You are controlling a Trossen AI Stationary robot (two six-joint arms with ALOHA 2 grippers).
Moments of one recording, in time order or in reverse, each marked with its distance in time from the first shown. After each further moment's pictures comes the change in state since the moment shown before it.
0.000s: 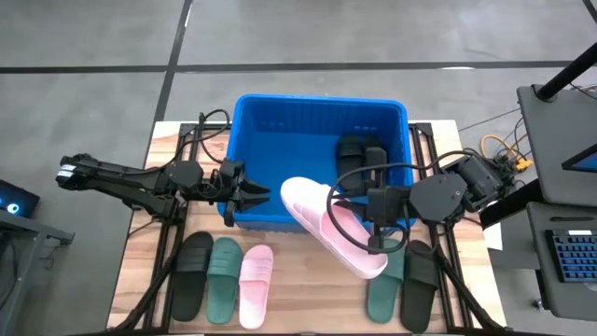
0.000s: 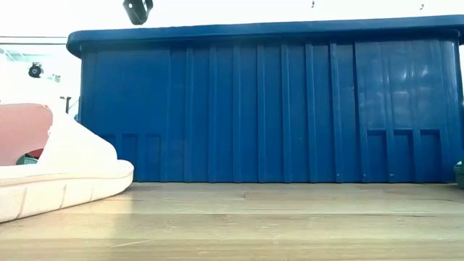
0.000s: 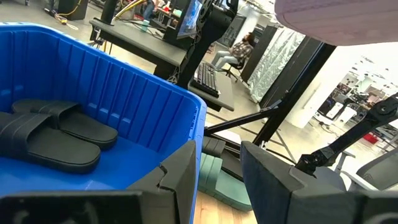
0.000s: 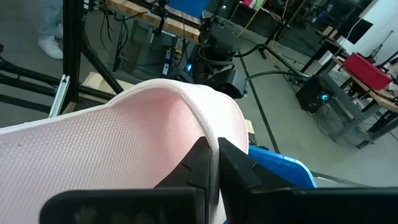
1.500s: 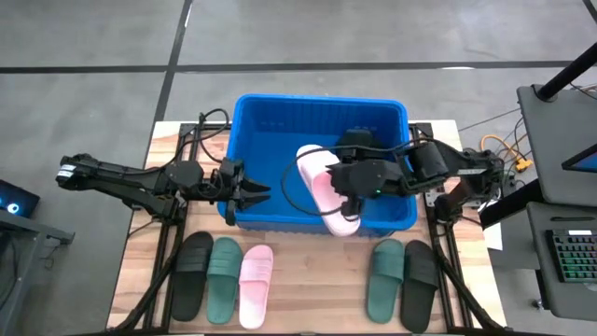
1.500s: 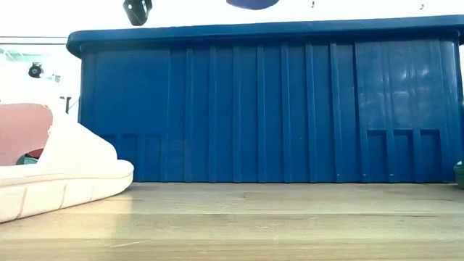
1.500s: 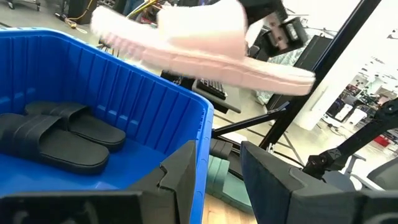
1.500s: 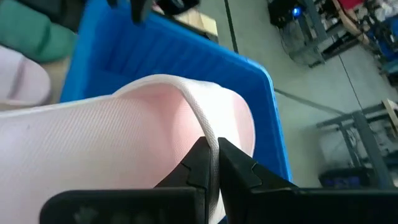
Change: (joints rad) left arm 0.000 0.000 0.000 -0.004 -0.030 0.011; right arm -0.247 0.002 -0.177 -0.209 0.020 -0.008
